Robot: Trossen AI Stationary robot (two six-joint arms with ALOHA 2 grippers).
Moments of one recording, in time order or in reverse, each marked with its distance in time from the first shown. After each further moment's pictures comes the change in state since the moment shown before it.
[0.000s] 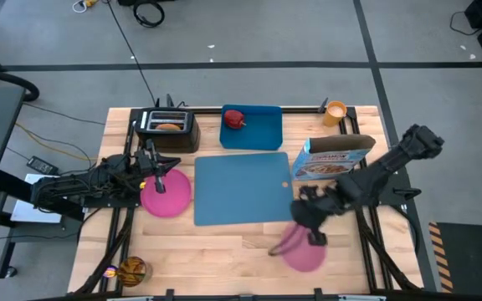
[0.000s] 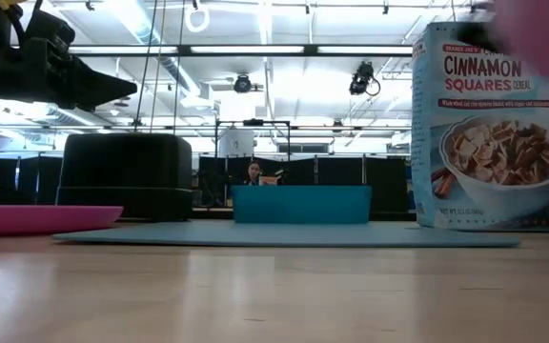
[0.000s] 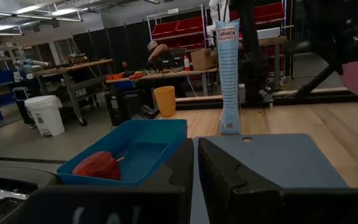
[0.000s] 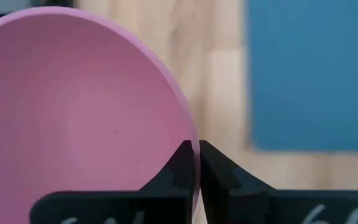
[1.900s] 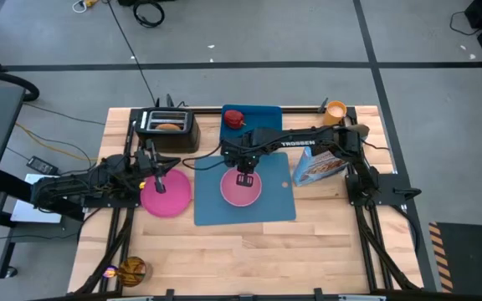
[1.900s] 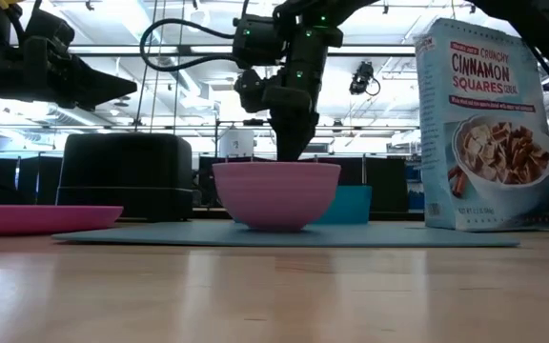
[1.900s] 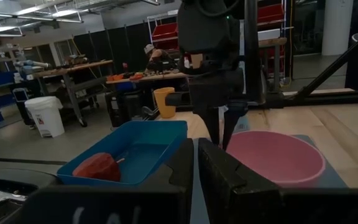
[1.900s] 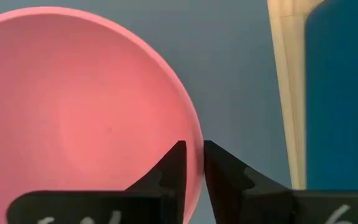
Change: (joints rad) left arm 0.000 0.000 0.000 0.007 0.000 0.000; right arm -0.643 0.726 0.670 -0.134 0.002 -0.486
